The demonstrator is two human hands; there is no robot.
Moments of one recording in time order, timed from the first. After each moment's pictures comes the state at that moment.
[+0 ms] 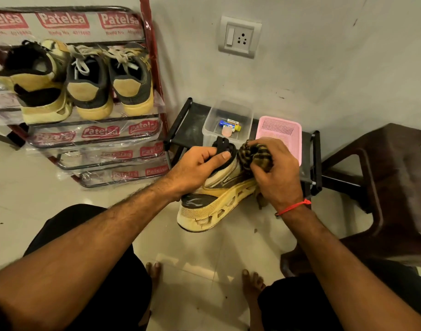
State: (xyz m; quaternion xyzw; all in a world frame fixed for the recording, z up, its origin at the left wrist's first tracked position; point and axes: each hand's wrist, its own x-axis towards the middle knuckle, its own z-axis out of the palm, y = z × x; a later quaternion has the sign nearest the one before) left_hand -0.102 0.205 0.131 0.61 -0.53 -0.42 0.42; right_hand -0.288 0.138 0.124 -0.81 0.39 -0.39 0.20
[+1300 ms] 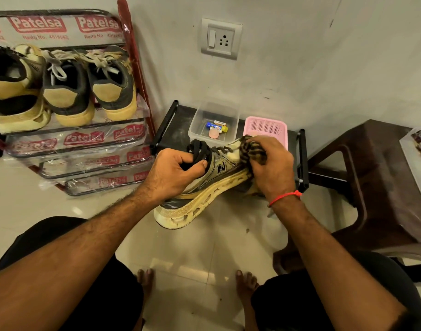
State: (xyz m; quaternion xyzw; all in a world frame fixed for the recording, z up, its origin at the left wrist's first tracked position) left_hand -0.095 0.210 0.126 0.66 -0.56 -0.27 0.42; right_hand -0.304 0.111 0.118 -0.79 0.46 -0.39 0.16
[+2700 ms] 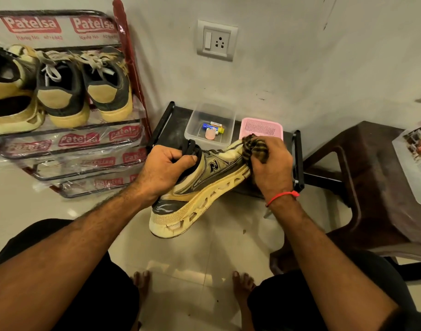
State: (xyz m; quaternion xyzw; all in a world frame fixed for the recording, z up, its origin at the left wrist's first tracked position) left_hand -0.094 0.206 0.135 0.69 -0.44 -0.35 0.45; right_hand -0.305 0.106 0.118 -0.74 0.52 -0.40 0.17
